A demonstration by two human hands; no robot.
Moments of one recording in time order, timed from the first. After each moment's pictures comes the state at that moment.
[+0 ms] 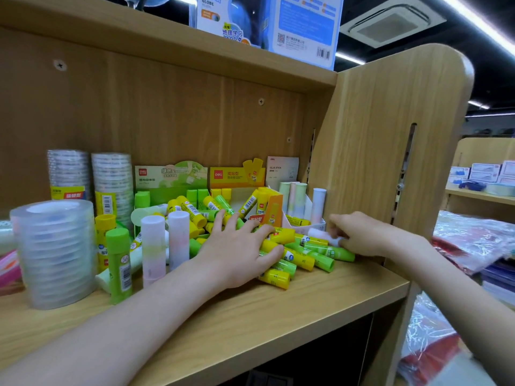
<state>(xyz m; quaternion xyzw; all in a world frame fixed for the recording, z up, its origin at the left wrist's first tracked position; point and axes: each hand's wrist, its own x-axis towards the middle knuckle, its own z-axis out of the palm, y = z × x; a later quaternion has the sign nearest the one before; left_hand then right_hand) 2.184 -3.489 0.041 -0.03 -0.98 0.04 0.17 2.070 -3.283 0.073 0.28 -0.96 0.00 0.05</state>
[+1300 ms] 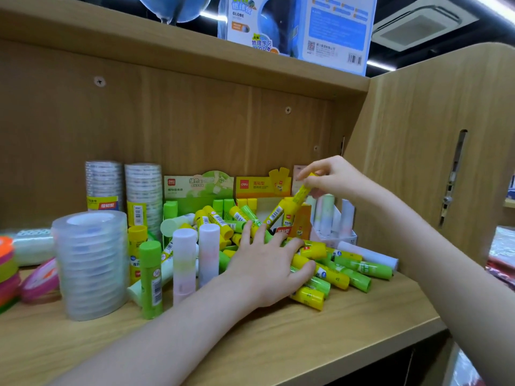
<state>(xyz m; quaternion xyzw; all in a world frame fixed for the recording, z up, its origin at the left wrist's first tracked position) 2.177 -3.494 0.035 -0.04 -0.98 0.03 0.18 2.061 -3.373 0.140 0.37 -0.84 0.38 0.13</state>
